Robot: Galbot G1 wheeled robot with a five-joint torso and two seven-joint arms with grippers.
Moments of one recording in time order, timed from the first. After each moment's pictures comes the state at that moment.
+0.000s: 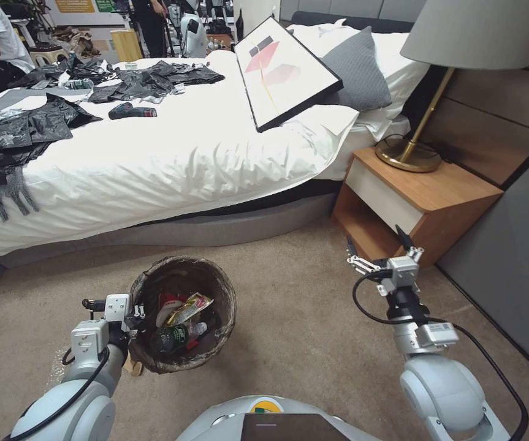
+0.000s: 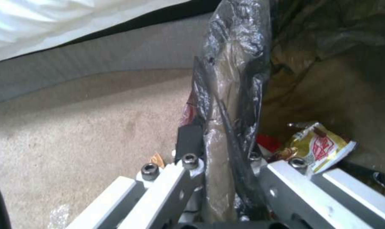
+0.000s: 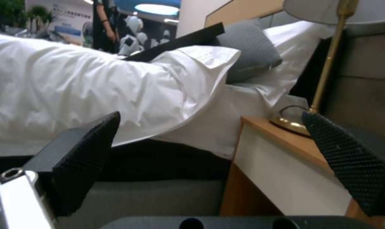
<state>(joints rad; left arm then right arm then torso) 1.82 -1.34 -0.72 -2.50 -0.30 0.71 -0.22 -1.72 1.27 0.62 2.30 0.09 0.16 0.12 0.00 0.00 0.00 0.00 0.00</state>
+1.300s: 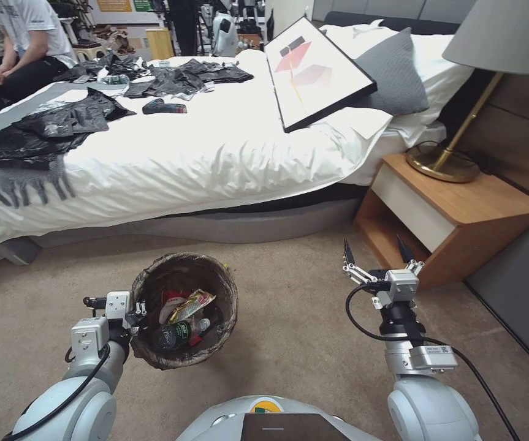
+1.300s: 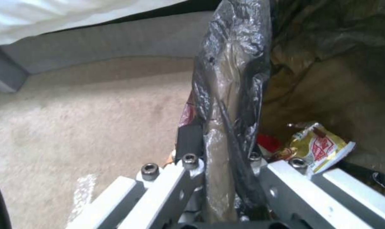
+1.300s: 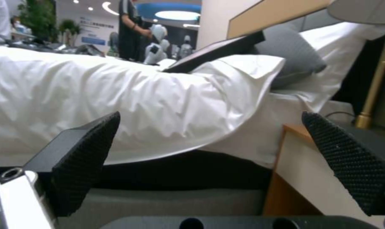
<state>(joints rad) 1.81 -1.36 -0.73 -2.50 -0.31 0.71 -0.21 -1.77 1.38 0.56 2.37 0.00 0.16 0.12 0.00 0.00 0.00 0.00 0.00</state>
